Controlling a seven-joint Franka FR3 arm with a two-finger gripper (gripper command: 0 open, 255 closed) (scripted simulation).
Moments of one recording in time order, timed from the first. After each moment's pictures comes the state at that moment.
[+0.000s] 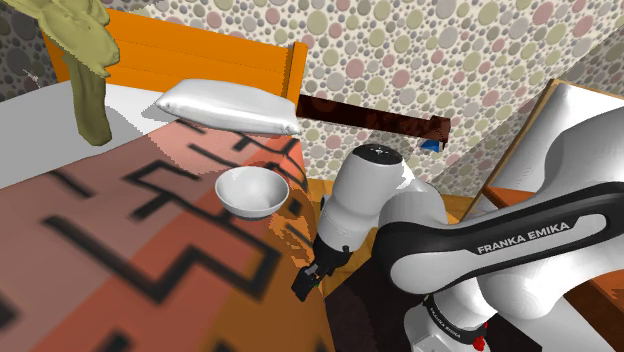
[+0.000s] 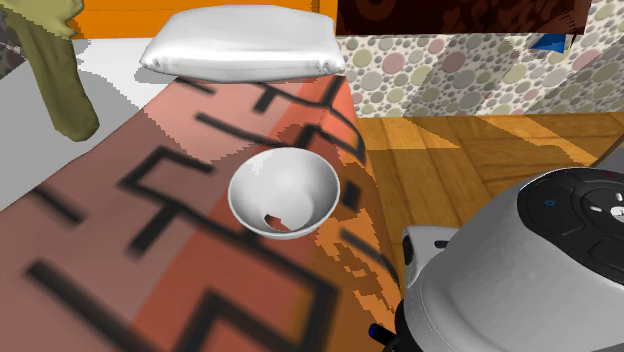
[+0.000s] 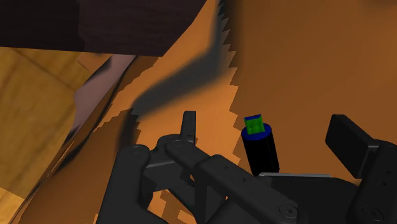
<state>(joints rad) 0.25 -0.53 0.63 -2.84 0.46 2.41 0.43</state>
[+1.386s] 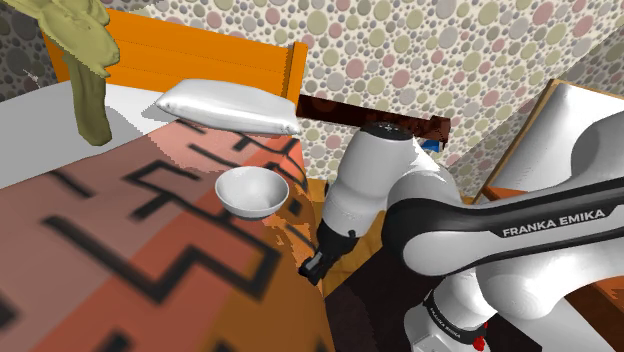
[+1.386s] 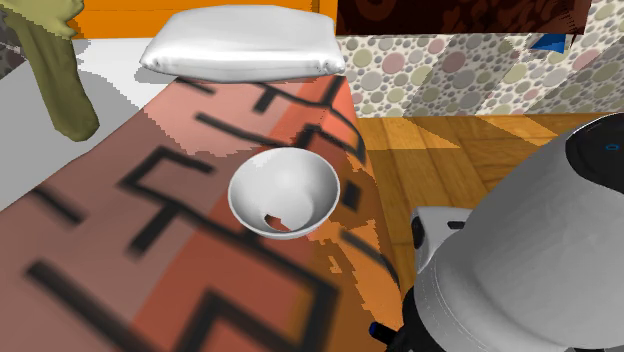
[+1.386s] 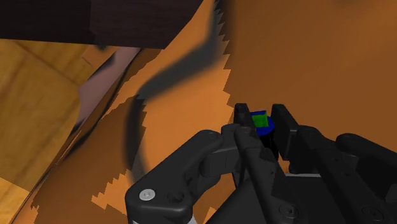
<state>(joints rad) 0.26 -0.62 0.58 -2.80 0.44 2.27 0.43</state>
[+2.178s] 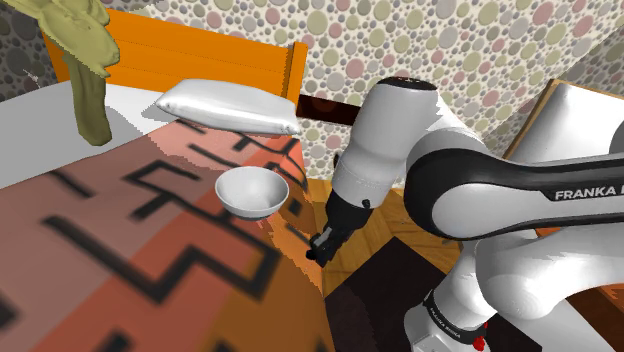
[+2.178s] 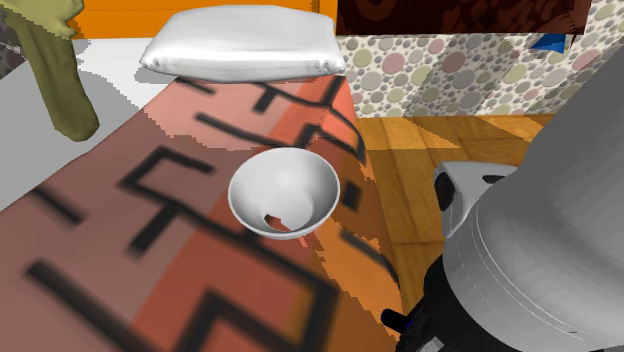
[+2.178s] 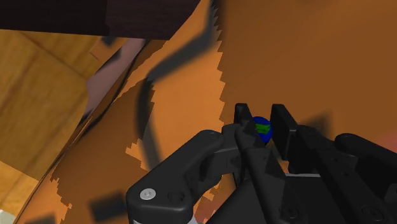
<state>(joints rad) 0.26 -0.73 0.52 -2.70 0.39 2.07 0.43</state>
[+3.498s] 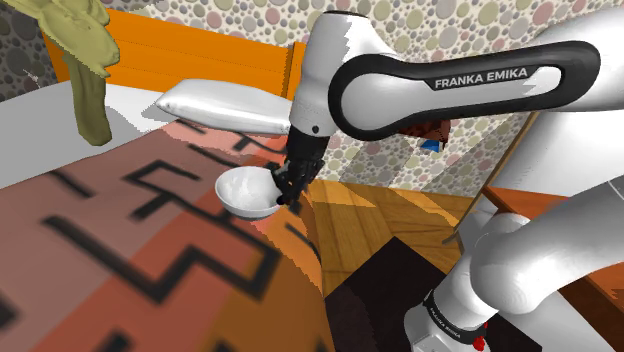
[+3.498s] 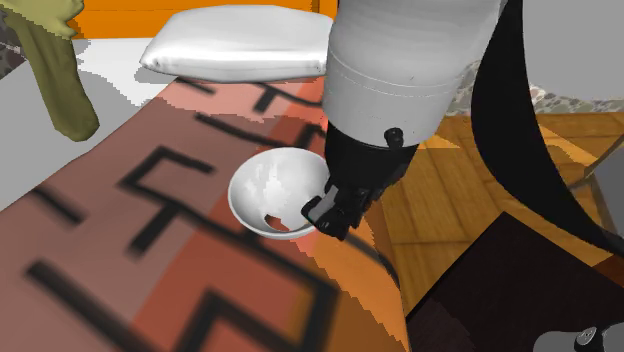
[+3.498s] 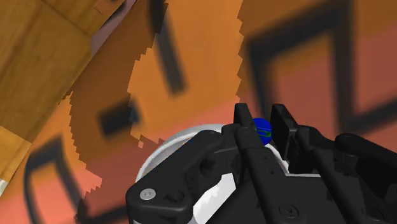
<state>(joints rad) 0.08 -0.40 0.44 -2.35 0.21 2.03 0.35</state>
